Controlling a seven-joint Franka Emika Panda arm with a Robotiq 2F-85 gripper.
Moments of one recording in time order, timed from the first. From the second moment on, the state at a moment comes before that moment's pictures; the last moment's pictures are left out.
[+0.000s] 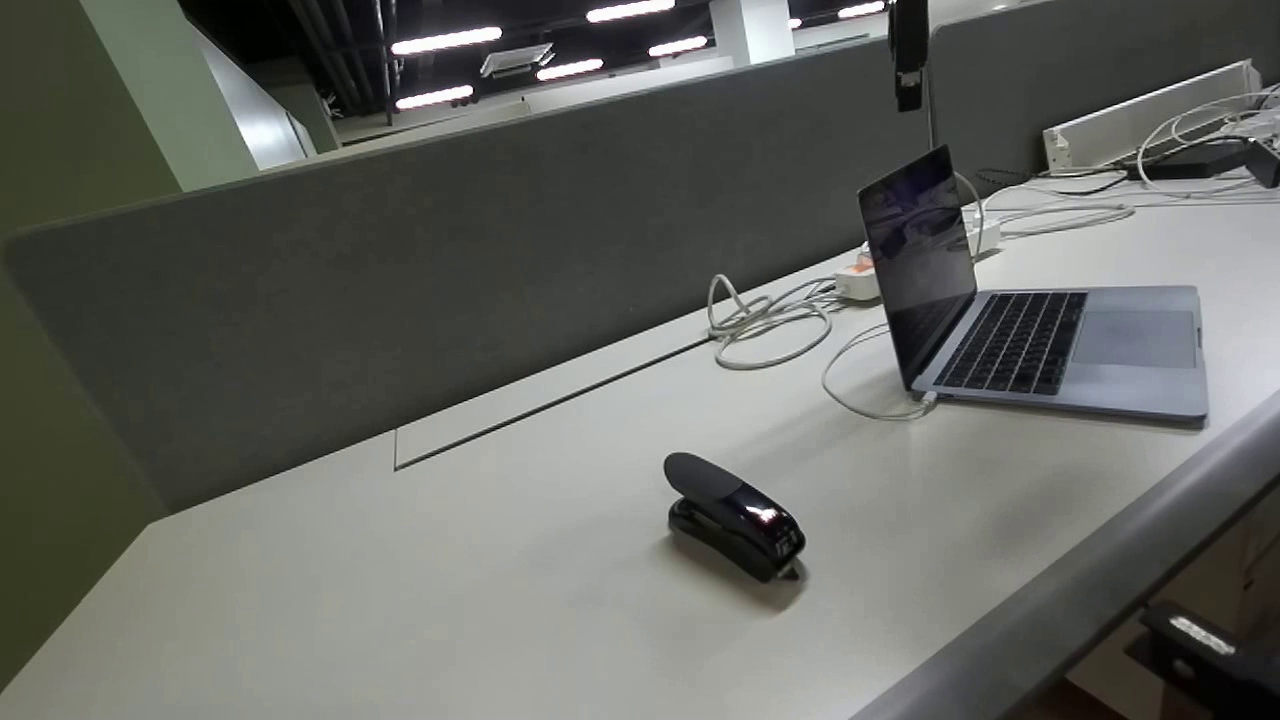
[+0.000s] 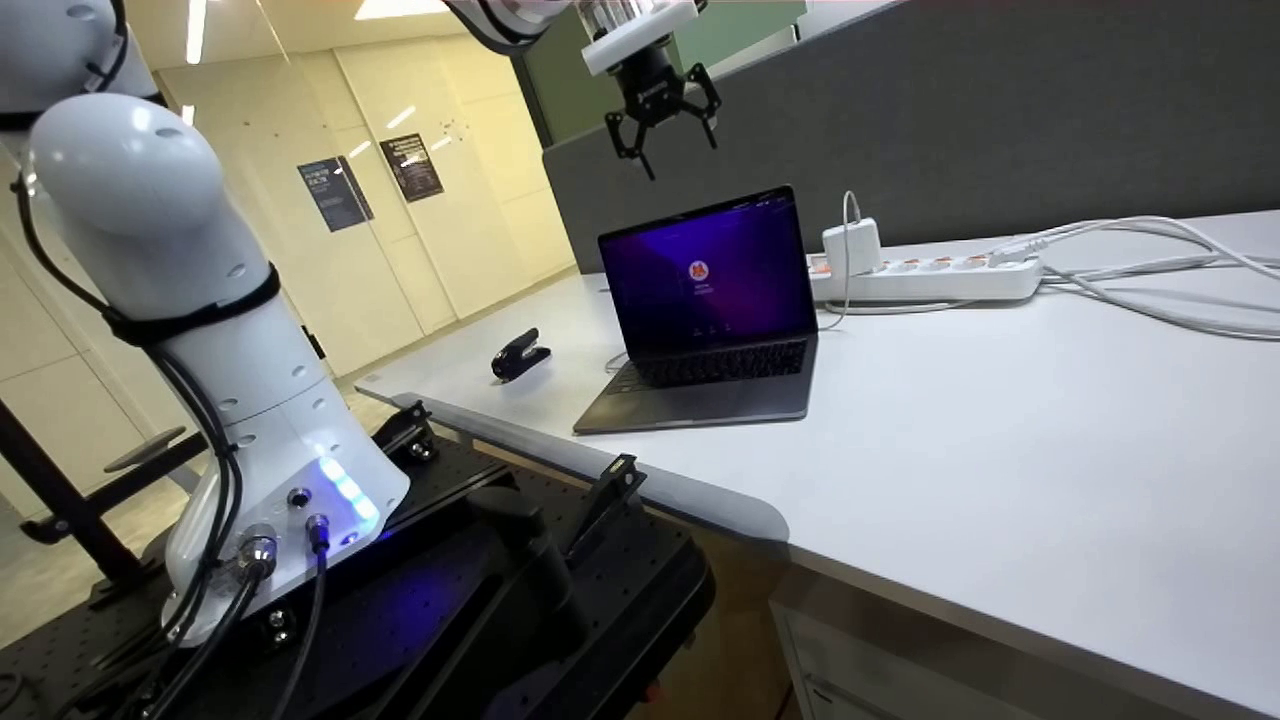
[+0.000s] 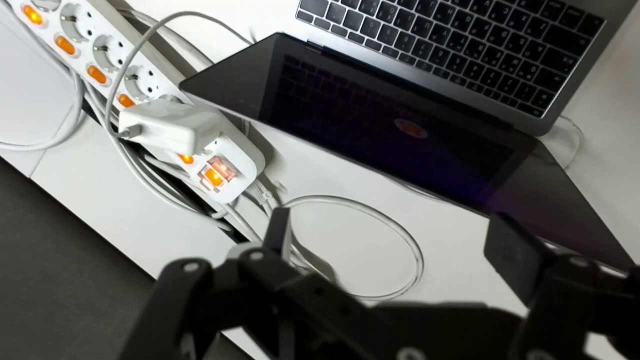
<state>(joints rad) 0.00 0.03 -0.17 -2.26 -0.05 2.47 -0.89</state>
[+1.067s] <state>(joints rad) -0.08 0.20 -0.08 -2.15 -0.05 2.44 -0.85</state>
